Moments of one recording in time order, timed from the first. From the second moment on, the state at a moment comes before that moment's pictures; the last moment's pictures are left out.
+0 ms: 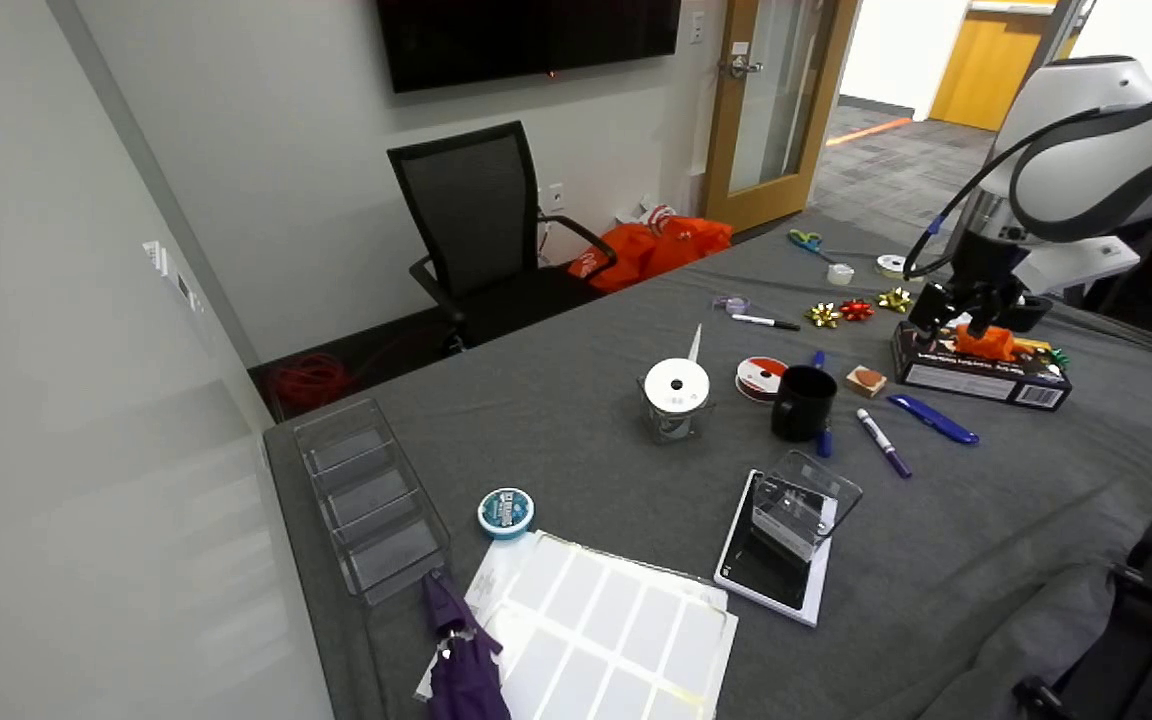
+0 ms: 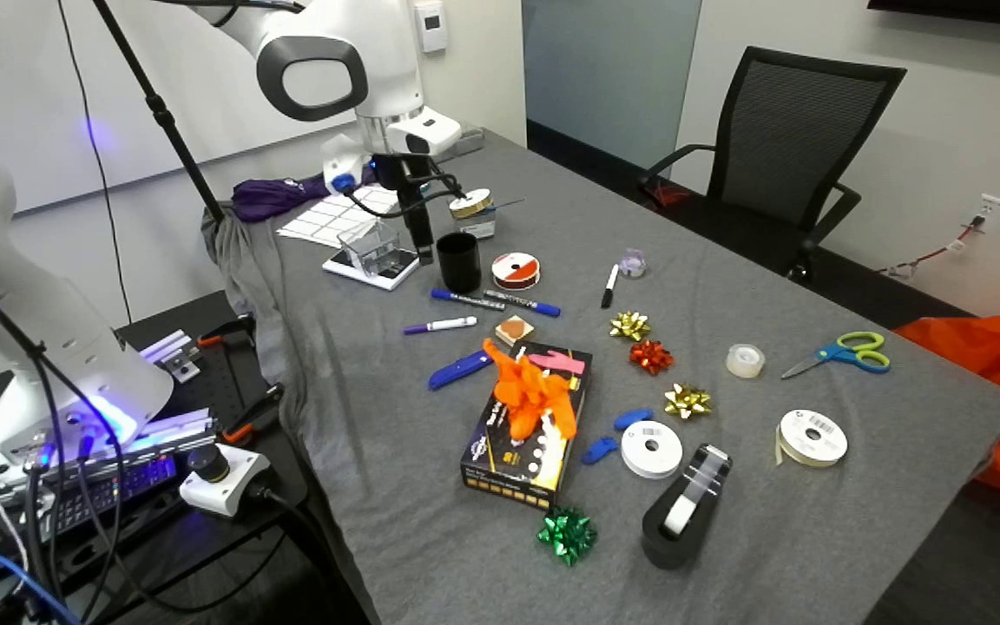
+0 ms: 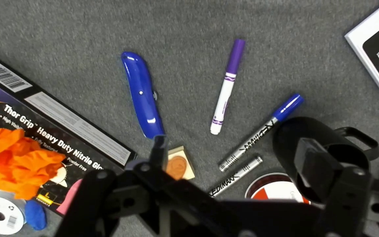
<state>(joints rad) -0.10 0.04 -0.16 -2.38 -0.03 2.44 0.03</state>
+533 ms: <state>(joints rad) -0.10 0.09 -0.15 -2.37 0.06 2.44 0.00</state>
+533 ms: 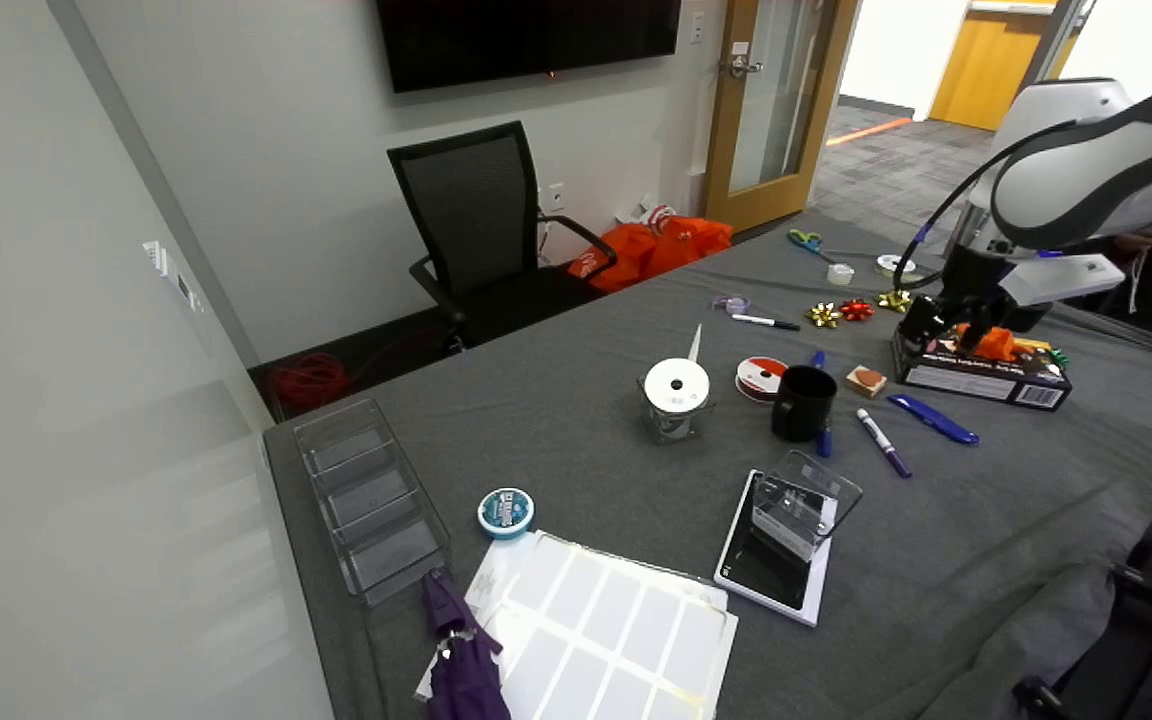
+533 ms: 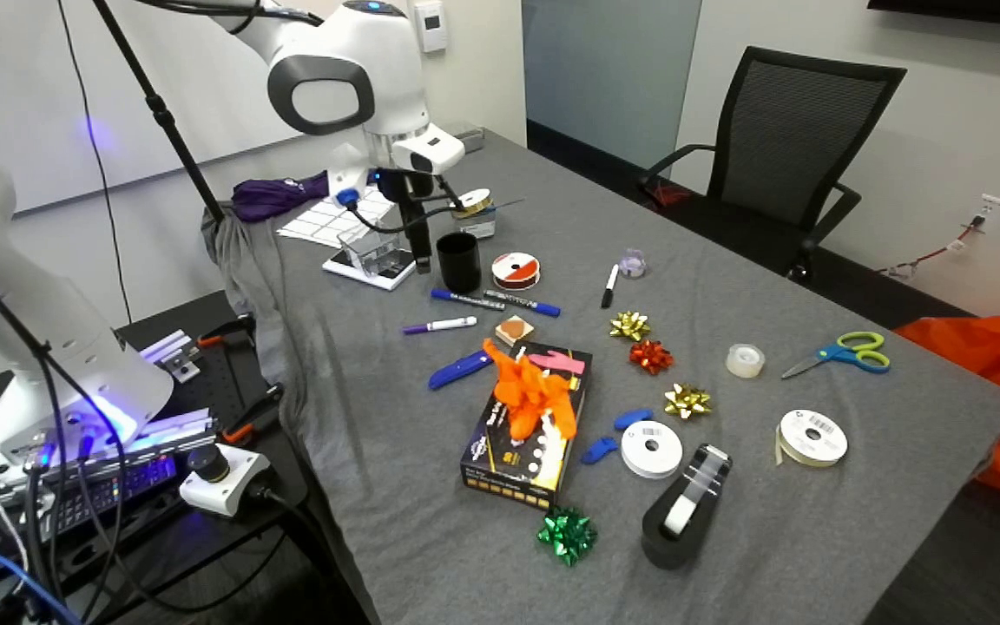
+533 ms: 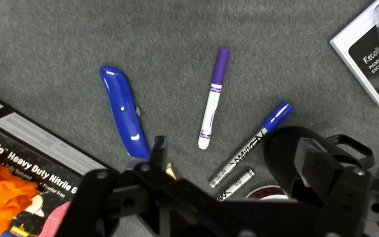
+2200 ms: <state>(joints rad) -0.13 0.49 -0.12 -2.24 0.11 2.62 -0.01</state>
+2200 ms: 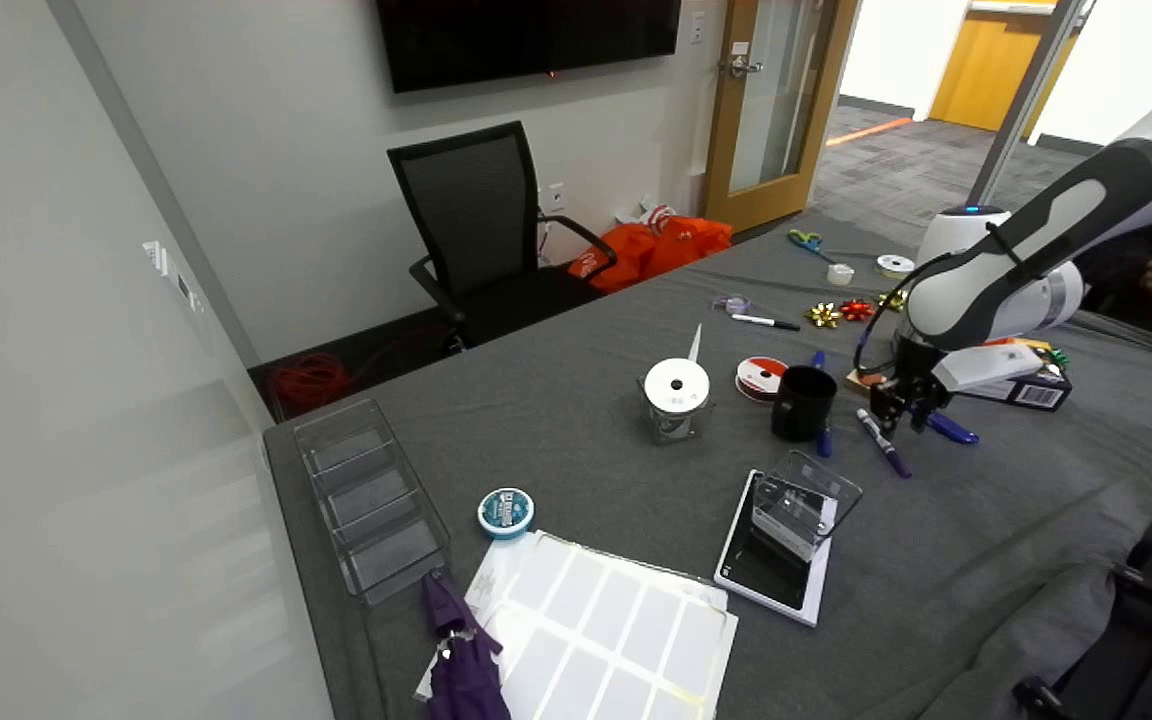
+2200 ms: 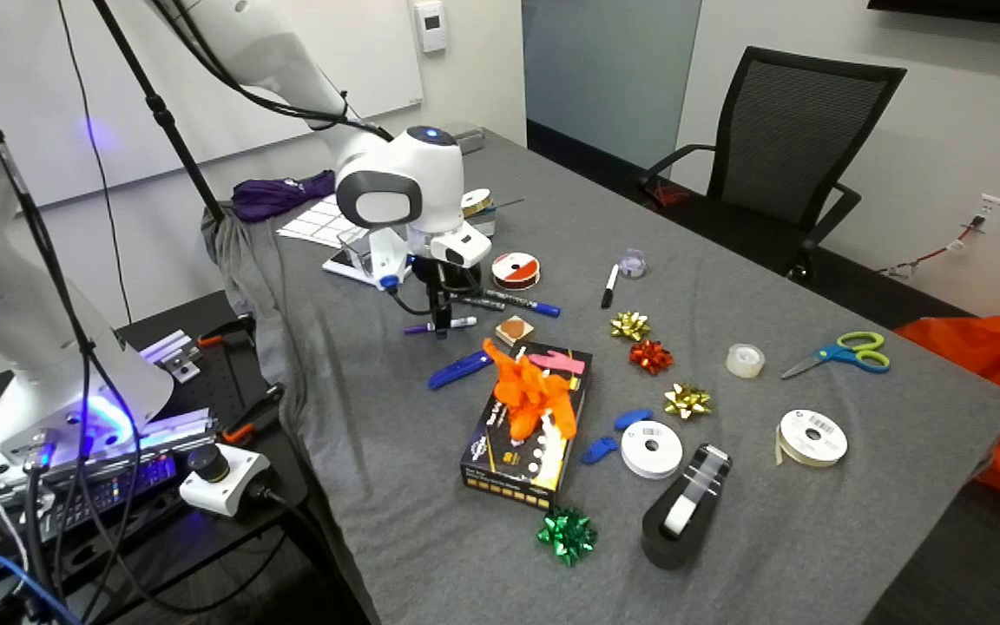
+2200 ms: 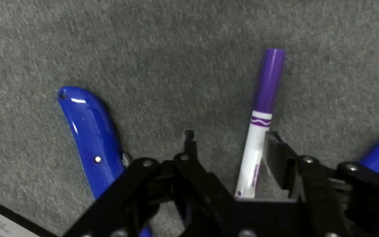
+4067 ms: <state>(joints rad) -0.13 0.50 -0.09 -2.26 0.11 2.66 -0.01</state>
